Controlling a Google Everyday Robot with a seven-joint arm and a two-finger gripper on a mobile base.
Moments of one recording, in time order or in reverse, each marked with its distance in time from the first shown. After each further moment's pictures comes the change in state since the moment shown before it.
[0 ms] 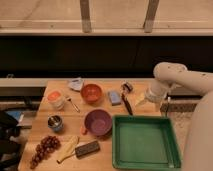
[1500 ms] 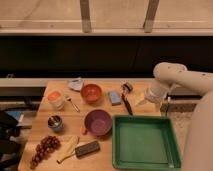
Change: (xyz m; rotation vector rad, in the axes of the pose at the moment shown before) arm 0.000 0.000 -0.001 0.000 -0.001 0.000
